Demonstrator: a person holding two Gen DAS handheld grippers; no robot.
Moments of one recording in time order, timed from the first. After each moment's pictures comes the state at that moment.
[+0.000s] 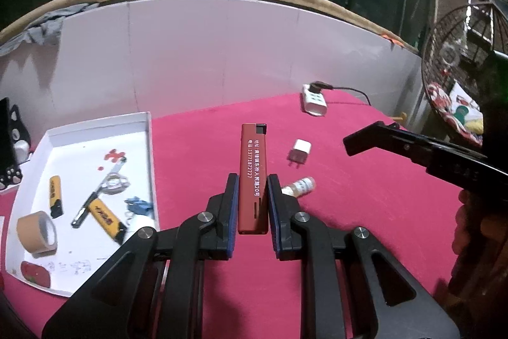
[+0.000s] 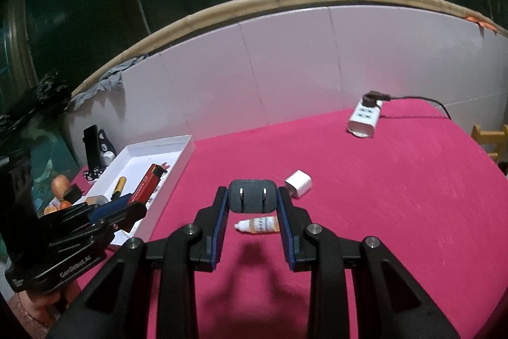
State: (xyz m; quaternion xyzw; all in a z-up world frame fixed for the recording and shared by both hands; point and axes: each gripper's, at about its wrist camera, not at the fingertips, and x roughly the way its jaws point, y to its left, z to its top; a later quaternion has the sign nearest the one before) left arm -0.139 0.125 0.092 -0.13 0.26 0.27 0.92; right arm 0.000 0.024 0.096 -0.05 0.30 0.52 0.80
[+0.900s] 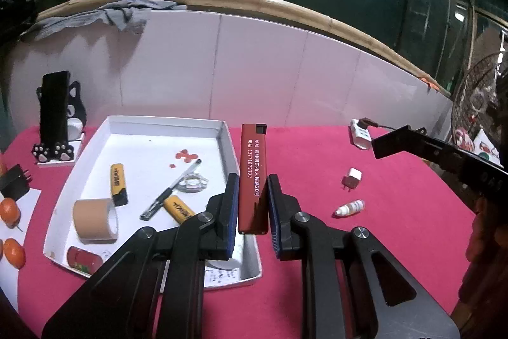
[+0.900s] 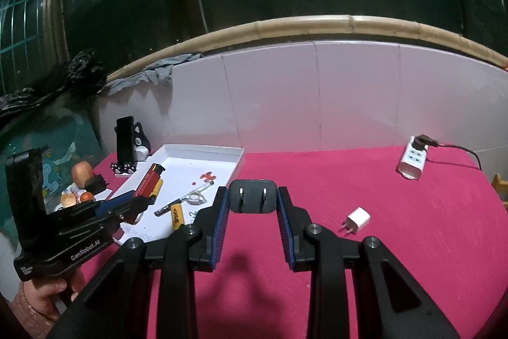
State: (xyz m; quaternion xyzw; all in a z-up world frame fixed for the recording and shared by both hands) left arm -0.227 0.171 0.104 -0.18 0.20 0.35 0.90; right arm -0.052 0.082 0.131 -0.09 0.26 0.58 0.77
